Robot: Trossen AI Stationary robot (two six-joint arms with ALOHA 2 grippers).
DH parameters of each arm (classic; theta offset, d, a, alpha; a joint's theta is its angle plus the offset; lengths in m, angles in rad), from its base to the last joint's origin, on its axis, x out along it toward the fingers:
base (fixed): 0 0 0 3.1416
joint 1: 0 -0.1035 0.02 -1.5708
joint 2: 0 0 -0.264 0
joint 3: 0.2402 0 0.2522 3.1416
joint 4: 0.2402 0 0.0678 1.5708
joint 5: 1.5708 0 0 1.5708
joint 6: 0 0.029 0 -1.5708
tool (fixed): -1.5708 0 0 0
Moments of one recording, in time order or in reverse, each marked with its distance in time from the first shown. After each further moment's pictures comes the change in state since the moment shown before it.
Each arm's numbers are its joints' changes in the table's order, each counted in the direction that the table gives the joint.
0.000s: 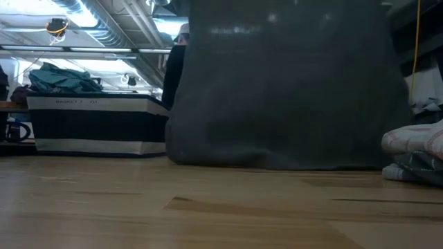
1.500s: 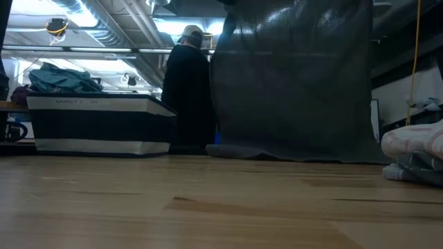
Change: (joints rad) left arm -0.047 -0.107 -0.002 0.468 -0.026 0.041; right arm -0.002 -0.070 -0.070 0.474 -0.043 0.109
